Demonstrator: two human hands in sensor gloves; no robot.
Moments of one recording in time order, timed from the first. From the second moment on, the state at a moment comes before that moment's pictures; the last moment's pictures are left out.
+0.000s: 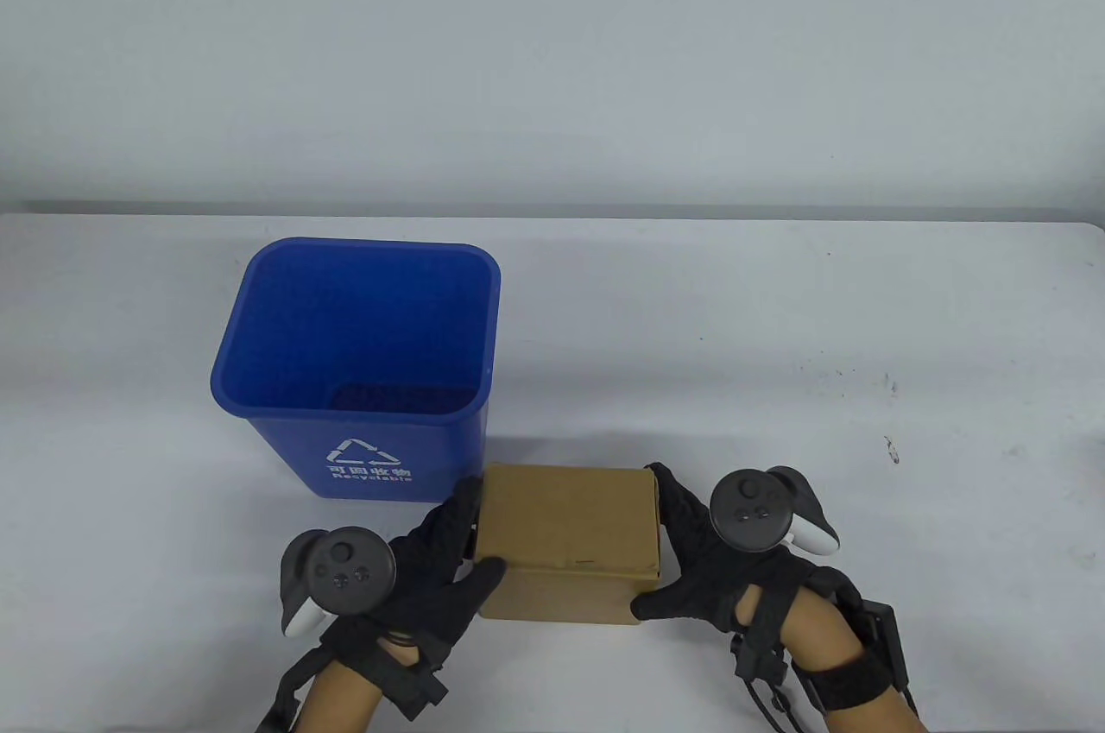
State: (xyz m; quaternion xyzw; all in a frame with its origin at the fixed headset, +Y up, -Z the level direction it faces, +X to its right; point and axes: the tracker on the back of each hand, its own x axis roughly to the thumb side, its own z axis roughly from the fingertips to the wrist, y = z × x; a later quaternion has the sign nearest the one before) left_hand -0.172 -0.699 -0.232 0.01 -0.26 0.40 0.88; right_hand 0.159 -0.721 -0.287 0.36 0.21 0.85 0.33
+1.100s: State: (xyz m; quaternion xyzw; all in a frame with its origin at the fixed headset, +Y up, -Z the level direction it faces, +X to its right) left_hand -0.168 -0.721 -0.231 -0.01 -0.17 0.51 0.84; right_hand 0.153 -0.719 -0.281 0.35 0.21 0.85 0.33
